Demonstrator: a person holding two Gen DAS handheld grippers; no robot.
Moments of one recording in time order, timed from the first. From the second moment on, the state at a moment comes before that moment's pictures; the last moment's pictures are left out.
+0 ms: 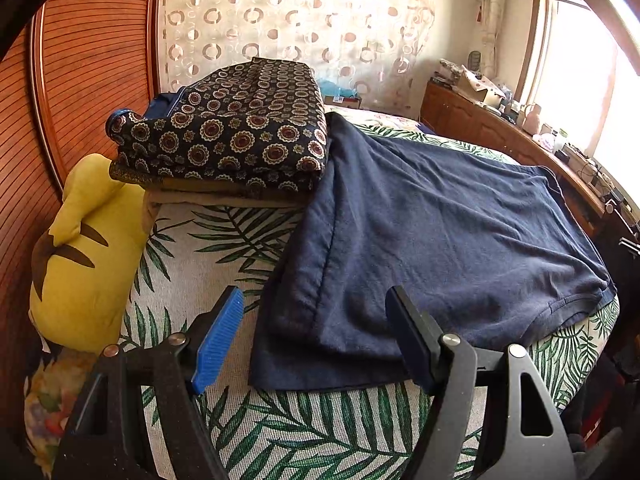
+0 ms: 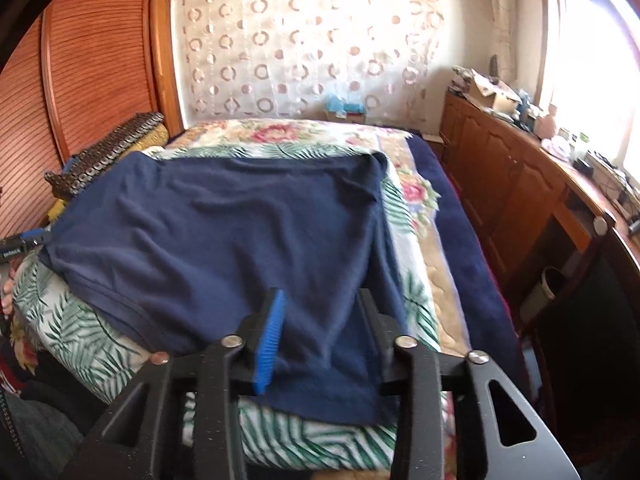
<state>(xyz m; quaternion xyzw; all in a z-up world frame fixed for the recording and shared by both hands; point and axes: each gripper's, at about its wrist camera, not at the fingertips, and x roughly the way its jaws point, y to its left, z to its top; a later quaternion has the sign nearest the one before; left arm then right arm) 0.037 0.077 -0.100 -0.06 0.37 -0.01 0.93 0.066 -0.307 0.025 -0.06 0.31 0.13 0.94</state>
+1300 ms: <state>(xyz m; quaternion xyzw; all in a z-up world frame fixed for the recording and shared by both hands) 0.029 0.103 -0.112 -0.11 0.38 -0.03 0.92 0.086 -0.215 -0.043 -0.10 0.33 0.19 0.92</state>
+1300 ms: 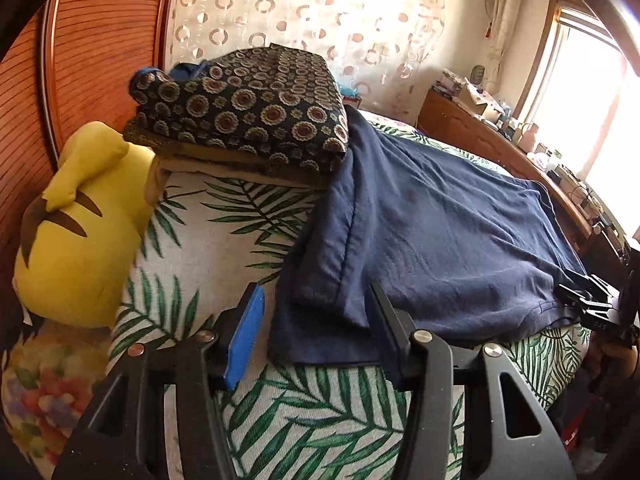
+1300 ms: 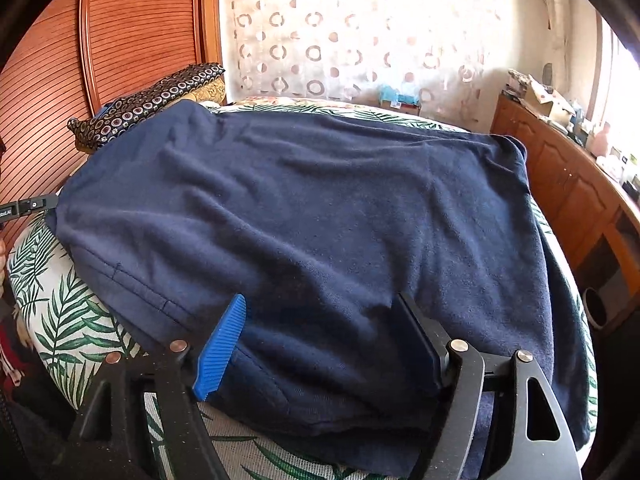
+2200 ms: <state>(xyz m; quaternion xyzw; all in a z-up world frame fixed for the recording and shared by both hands) 0.060 -0.022 -0.019 -0.06 0.30 -0.23 0.92 0.081 -0.277 -0.005 -0.04 0.32 0.16 0.93</state>
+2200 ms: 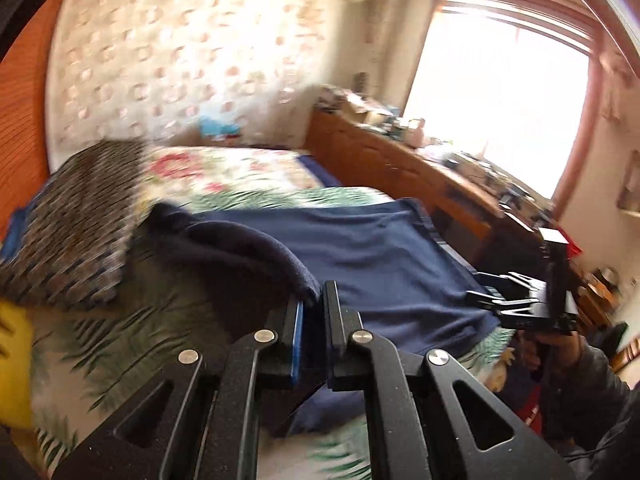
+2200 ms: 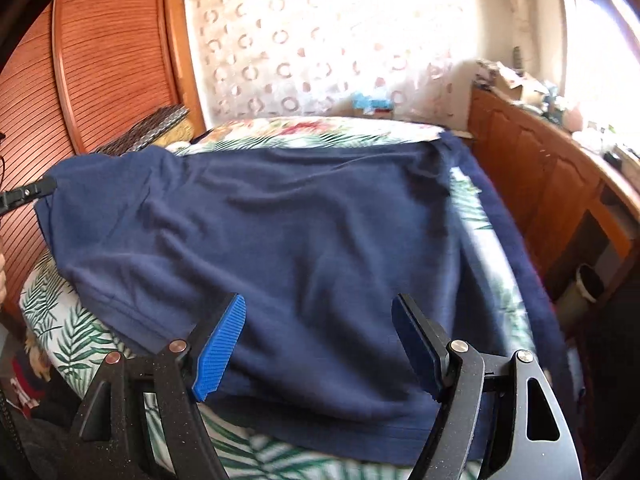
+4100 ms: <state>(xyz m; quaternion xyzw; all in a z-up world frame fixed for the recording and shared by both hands) 0.087 -0.033 -0.051 -0.01 0.33 -0.18 0.93 0.149 -0.236 -0.026 -0.12 0.37 0.21 0.90</state>
